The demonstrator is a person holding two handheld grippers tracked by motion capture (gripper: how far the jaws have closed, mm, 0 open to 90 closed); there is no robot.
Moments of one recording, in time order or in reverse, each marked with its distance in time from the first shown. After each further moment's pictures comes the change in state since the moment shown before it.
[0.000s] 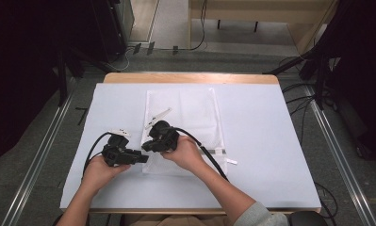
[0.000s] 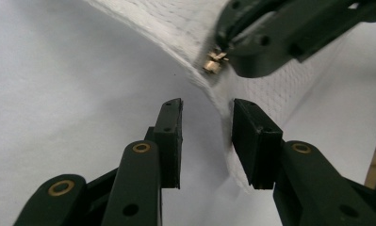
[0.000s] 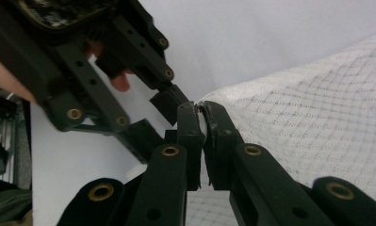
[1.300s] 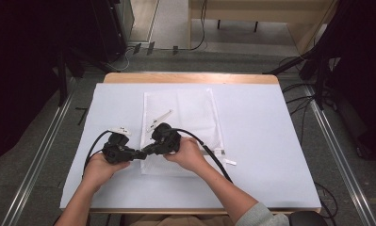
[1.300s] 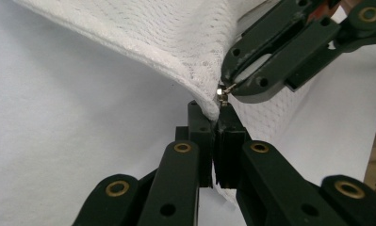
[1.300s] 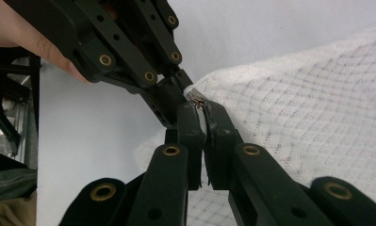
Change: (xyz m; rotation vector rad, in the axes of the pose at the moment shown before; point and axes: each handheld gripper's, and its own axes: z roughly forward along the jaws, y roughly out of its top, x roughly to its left) left arm 0.003 0.005 -0.002 -0.008 -0.022 0.036; right arm -0.005 -0.009 0.004 0.019 0.038 -0.028
